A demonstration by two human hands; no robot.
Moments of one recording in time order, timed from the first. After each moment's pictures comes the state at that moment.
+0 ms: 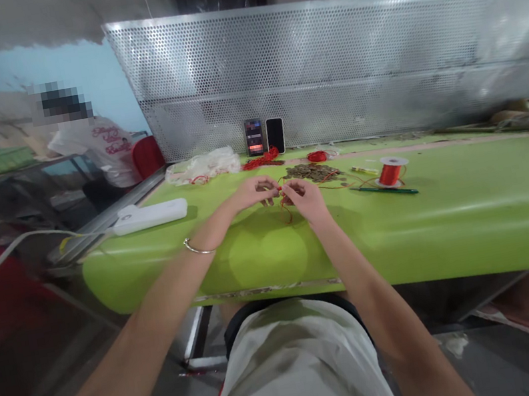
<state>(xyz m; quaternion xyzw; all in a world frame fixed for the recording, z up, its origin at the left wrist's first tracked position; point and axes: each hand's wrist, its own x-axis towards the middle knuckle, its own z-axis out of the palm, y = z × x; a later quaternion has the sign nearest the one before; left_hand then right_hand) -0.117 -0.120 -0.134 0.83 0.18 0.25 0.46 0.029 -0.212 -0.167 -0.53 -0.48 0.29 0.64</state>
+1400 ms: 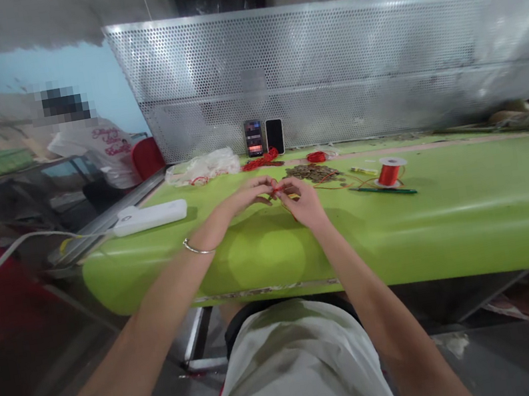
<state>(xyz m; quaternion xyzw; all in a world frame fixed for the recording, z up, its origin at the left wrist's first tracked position) -0.121 -0.133 -0.126 0.77 0.17 0.23 0.57 0.025 -0.217 -0.169 -0.49 -0.58 0.18 0.62</state>
